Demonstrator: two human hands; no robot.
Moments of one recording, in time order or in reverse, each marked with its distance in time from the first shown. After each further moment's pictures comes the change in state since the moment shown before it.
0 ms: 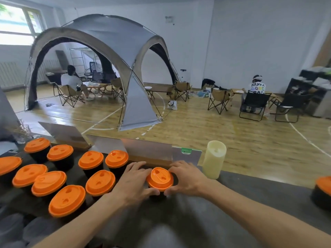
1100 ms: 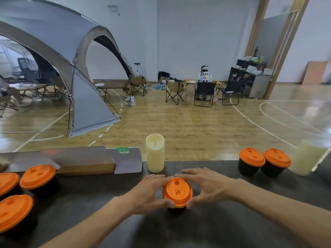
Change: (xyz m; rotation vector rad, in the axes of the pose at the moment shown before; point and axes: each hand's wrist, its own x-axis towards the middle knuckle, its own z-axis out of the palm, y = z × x) left_hand 0.072 0.183 0.072 -0.301 -0.427 0.397; right_hand -0.186 0.163 -0.032 0.033 -0.228 0.194
